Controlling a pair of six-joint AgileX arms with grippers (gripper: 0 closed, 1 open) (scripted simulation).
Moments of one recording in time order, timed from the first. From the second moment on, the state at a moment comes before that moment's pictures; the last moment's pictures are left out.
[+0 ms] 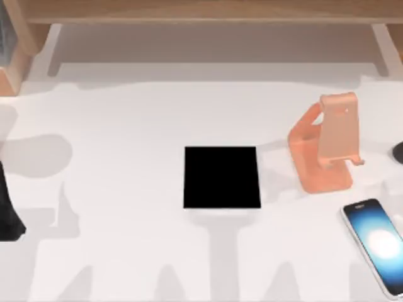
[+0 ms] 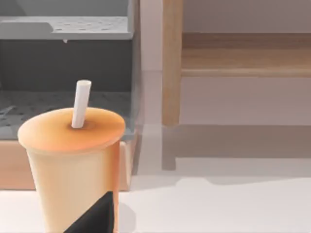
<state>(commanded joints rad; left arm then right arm) 0.00 0.00 0.00 0.00 0.00 0.00 -0.01 0.20 0.17 -0.12 0.00 -0.15</state>
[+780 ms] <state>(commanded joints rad) 0.00 0.00 0.00 0.00 0.00 0.00 -0.04 1.35 1.14 -0.79 0.00 -0.98</state>
